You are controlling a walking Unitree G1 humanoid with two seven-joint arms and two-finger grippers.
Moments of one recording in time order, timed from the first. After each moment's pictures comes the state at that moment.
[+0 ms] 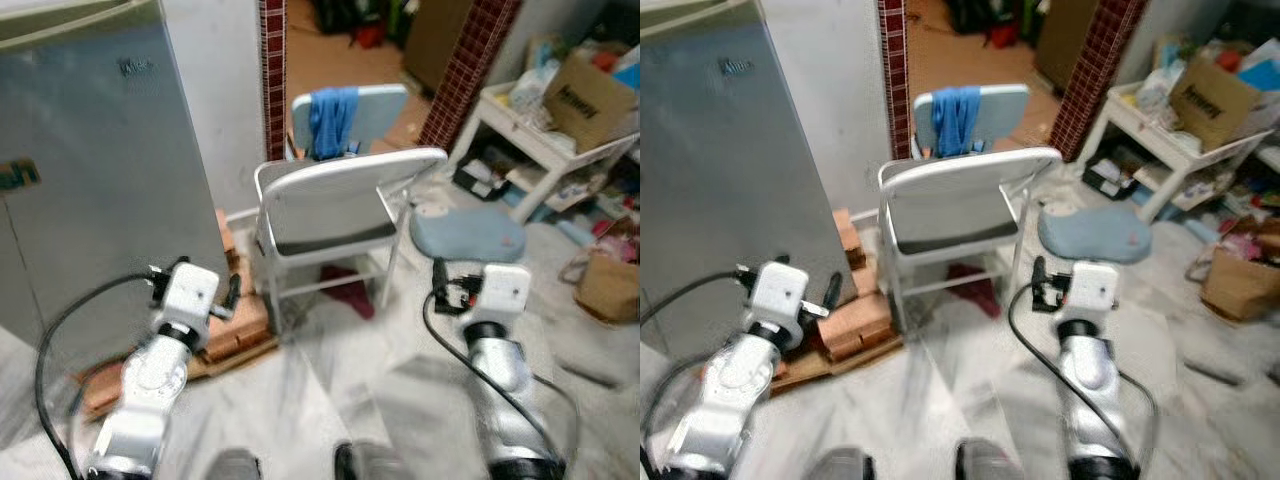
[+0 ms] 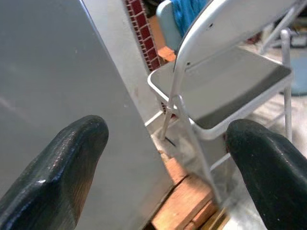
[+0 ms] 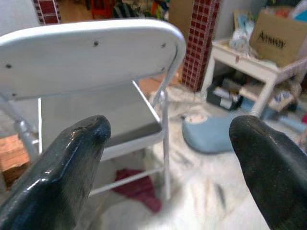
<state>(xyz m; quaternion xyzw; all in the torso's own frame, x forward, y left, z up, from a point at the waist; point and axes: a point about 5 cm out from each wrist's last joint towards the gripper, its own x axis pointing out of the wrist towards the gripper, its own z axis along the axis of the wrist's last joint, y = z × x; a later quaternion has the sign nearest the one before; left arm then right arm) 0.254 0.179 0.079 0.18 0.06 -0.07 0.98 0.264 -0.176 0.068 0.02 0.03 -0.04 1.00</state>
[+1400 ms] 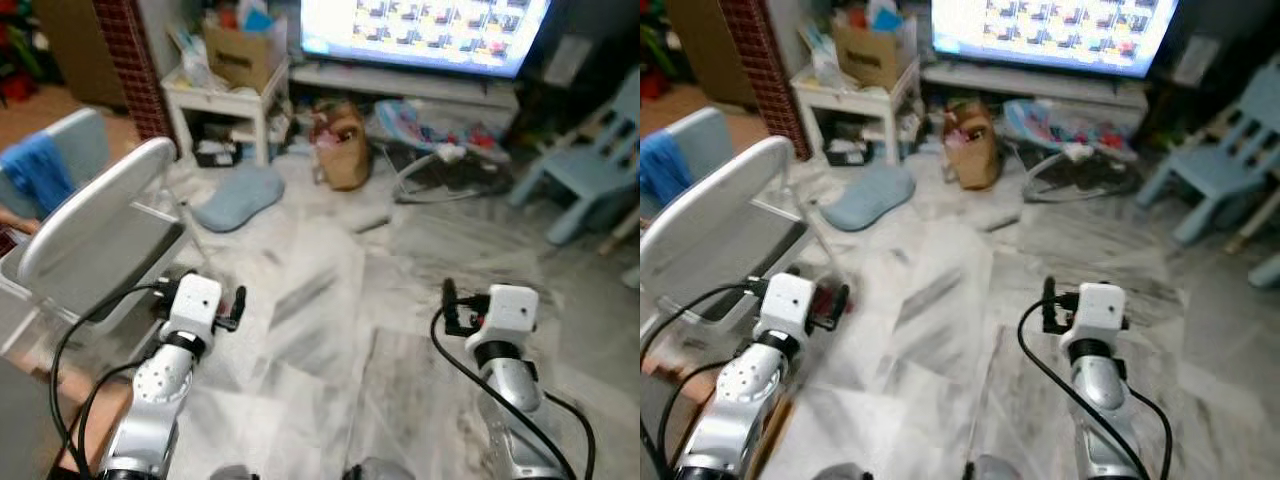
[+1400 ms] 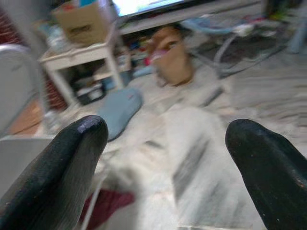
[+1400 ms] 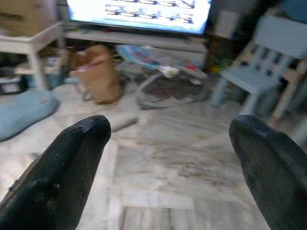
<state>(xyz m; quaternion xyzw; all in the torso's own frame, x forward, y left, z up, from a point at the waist) 0.254 0.177 0.060 0.15 0.08 -0.08 0.98 0.249 -0.197 0.055 0.00 0.06 -0.07 1.00</state>
